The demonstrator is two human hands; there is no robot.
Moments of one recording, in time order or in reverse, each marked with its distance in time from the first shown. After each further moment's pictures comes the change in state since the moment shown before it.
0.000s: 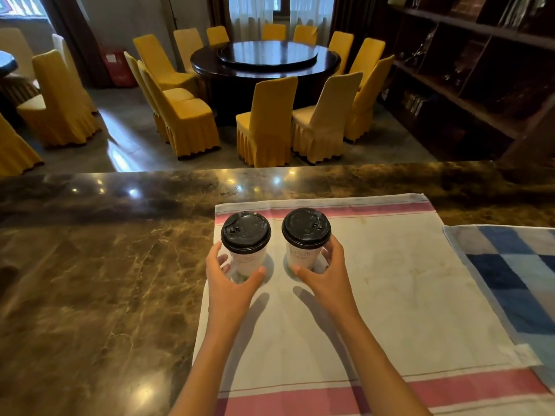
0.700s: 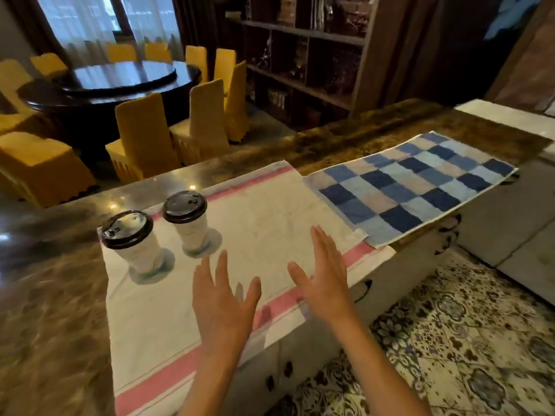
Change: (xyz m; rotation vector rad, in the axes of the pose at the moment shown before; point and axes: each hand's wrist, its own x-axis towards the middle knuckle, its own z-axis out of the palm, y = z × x) left_hand -0.152 0.009 0.054 0.593 -0.294 0.457; right_hand -0.172 0.023 -0.122 -0.619 0.446 -0.073
